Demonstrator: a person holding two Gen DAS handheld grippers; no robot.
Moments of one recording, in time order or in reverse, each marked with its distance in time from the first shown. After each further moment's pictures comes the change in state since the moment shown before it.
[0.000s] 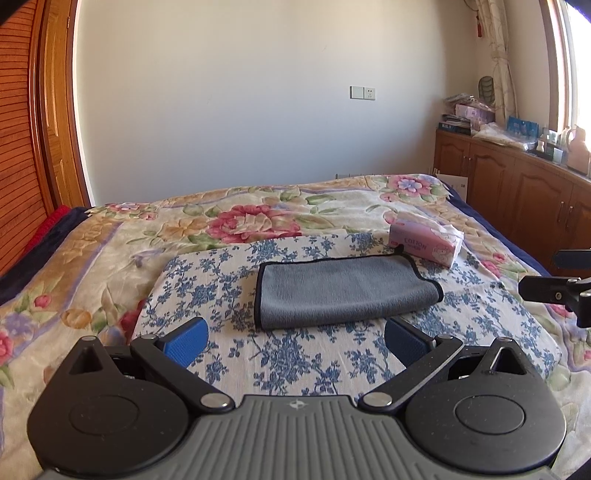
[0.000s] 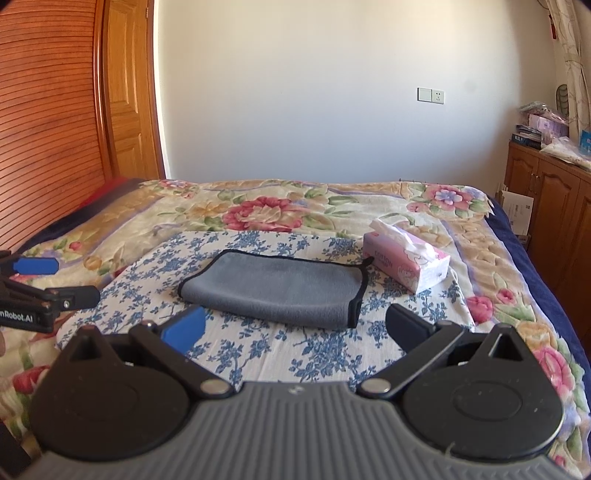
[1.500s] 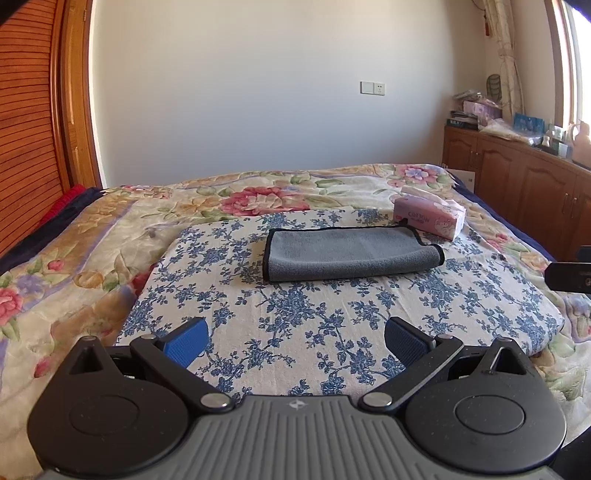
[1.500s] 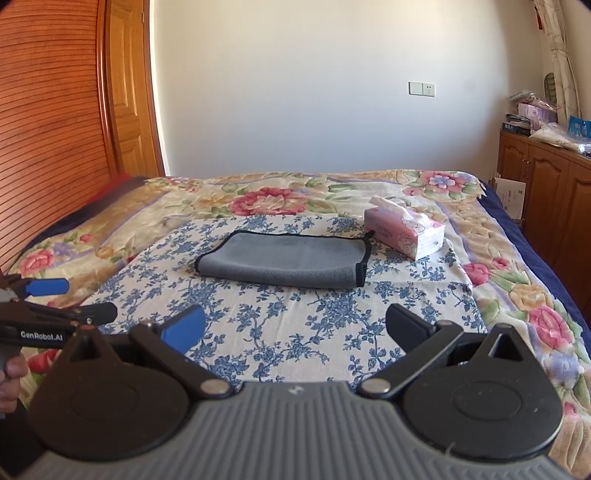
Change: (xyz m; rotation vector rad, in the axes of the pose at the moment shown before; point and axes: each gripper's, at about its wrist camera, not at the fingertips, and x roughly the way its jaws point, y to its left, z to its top) left arm -0.021 -0.001 -0.062 -0.028 -0.004 0.035; right arm -0.037 0.015 -0.041 0.042 -0.014 -0.012
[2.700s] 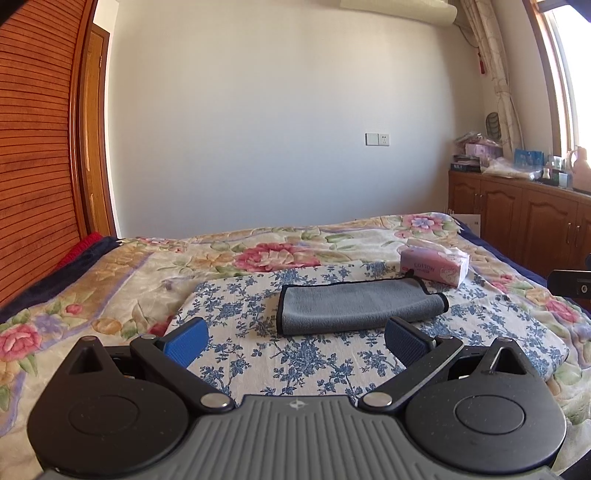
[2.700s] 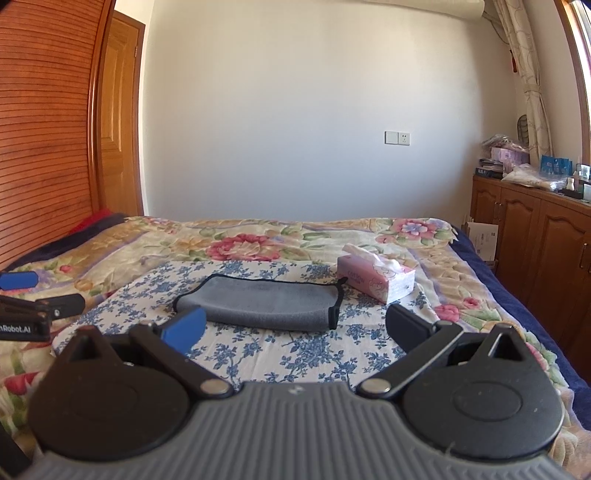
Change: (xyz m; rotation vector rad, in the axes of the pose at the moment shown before) left arm -0.028 -0.002 0.003 0.020 -0.193 0.039; right arm -0.016 0.001 -0.005 -0.029 -0.174 -0.095
